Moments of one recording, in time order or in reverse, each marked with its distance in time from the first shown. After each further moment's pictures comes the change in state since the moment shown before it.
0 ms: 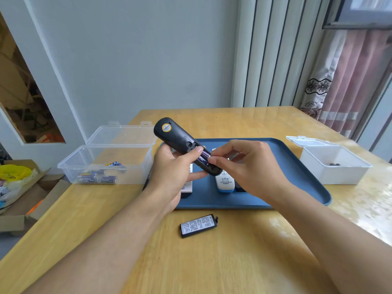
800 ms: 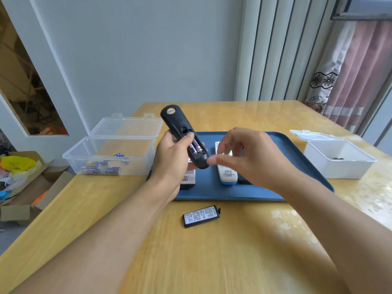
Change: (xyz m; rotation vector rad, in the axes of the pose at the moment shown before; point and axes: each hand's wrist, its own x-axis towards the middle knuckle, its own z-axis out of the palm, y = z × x) left_hand 0.008 -0.003 -0.004 0.052 0.052 0.020; right_hand 0.000 -0.020 -0.013 -0.132 -0.168 0.004
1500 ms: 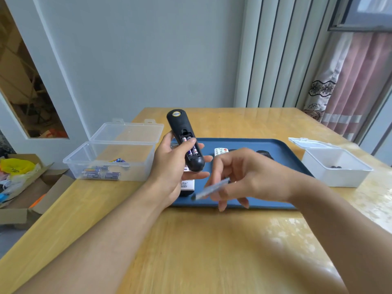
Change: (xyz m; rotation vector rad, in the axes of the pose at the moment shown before) left_hand -0.005 0.010 -0.001 -0.114 -0.083 -0.037; right_hand -0.008 -0.014 -0.016 0.415 -0.614 0.018
